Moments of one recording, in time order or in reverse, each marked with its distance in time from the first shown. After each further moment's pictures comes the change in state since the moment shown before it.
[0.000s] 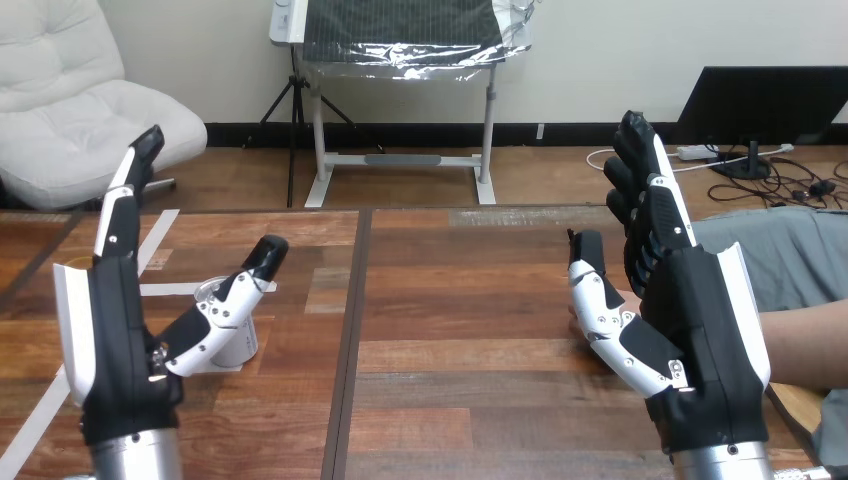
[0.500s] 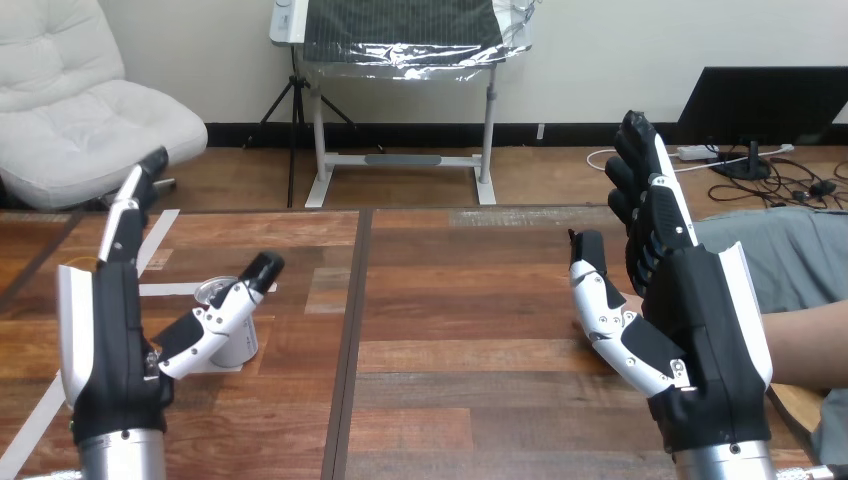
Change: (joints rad) left arm -0.002 0.070 0.004 0.022 -0.020 0.099 -0.046; right arm -0.002 0.000 -0.009 0.000 0.005 0.000 0.008
